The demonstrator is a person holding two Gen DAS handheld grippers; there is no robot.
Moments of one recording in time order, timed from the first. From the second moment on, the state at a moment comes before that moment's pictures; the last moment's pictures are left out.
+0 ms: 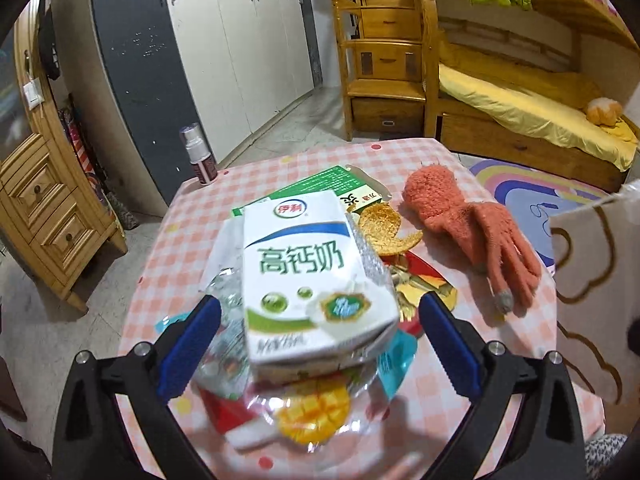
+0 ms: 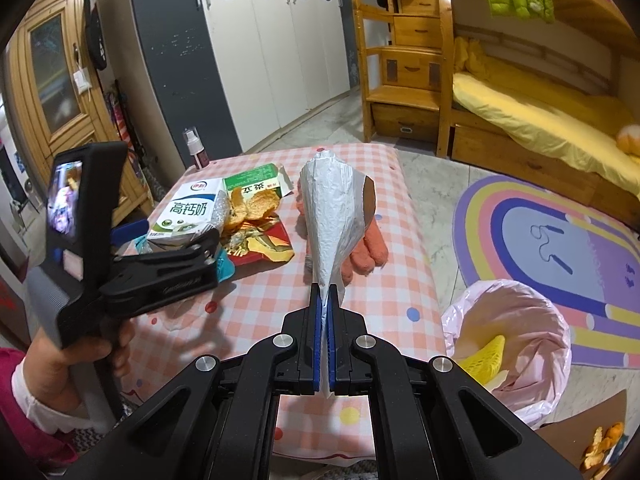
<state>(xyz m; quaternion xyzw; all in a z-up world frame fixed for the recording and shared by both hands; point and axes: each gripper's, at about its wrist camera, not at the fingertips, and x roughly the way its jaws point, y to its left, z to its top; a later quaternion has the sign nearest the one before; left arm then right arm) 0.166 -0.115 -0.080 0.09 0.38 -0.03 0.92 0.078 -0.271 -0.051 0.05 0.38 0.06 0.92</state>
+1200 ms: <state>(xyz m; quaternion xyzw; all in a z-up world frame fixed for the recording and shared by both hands) 0.054 -0.279 -0.036 0.09 0.31 -0.39 0.86 -0.016 -0.412 -0.038 0.13 0.34 -0.12 0.92</state>
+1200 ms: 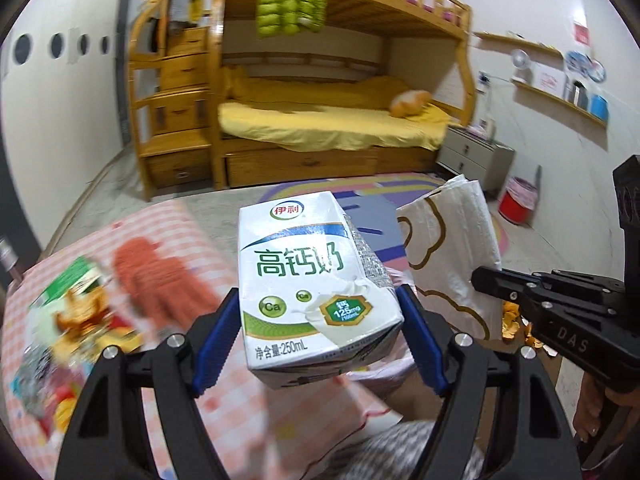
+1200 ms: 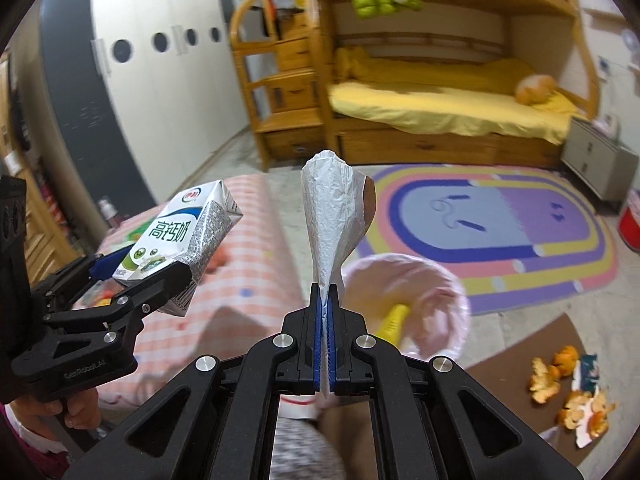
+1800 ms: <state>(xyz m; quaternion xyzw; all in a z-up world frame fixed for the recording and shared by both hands) 0.110 -0.351 -0.060 0.11 0.31 -0.40 0.85 0.024 -0.495 -0.100 0.17 0.37 -0.18 0.90</state>
